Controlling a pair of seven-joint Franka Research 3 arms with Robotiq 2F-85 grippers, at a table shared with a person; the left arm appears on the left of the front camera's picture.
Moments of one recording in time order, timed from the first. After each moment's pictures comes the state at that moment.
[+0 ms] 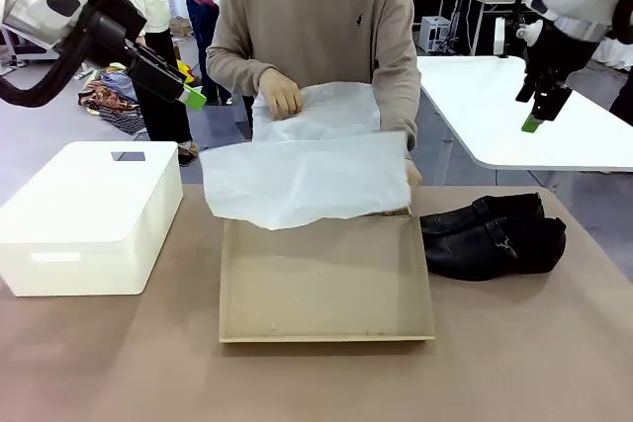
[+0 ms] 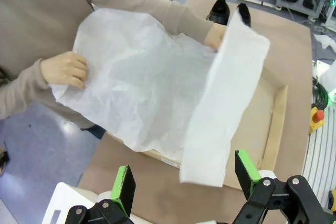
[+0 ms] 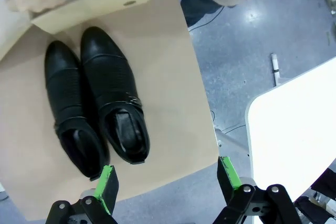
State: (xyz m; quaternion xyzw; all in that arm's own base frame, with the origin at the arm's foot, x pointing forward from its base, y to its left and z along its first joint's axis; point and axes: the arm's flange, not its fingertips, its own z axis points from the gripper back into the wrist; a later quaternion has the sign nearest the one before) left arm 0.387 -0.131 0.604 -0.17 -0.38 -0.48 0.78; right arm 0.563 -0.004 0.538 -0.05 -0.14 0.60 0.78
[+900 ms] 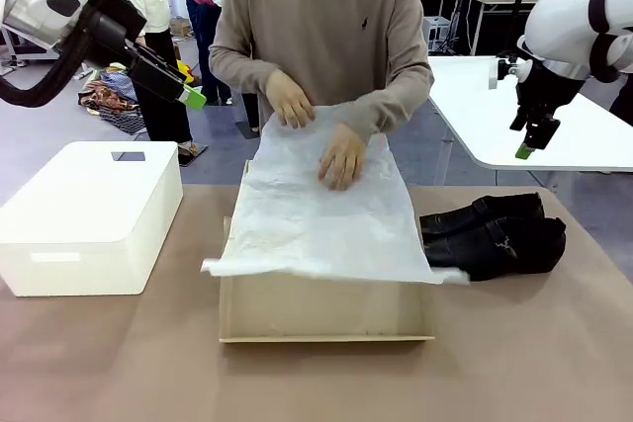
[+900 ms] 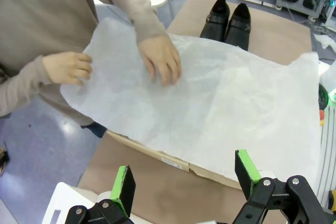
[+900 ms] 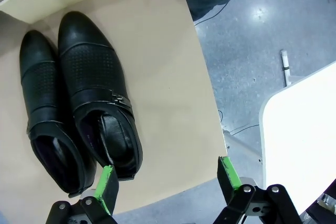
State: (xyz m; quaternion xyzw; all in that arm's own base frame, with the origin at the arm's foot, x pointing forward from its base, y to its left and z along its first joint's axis) left arm 0.387 -0.130 0.603 -0.17 -0.38 -0.48 0.78; right arm 0.589 -0.022 0.476 -0.03 -0.13 0.60 0.79
